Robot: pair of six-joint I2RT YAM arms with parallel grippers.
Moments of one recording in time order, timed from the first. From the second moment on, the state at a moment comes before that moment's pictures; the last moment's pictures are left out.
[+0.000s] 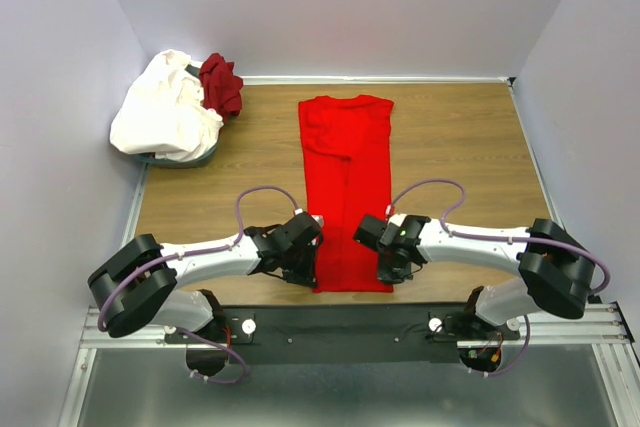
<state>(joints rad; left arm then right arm) -0.97 1.31 0.56 -0.34 0.18 -0.82 1.03 1.44 0.76 -0.80 0.18 1.13</state>
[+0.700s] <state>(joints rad) -0.97 1.30 0.55 -0.33 0.17 -0.82 1.03 1.18 0.63 -0.82 0.14 1.26</state>
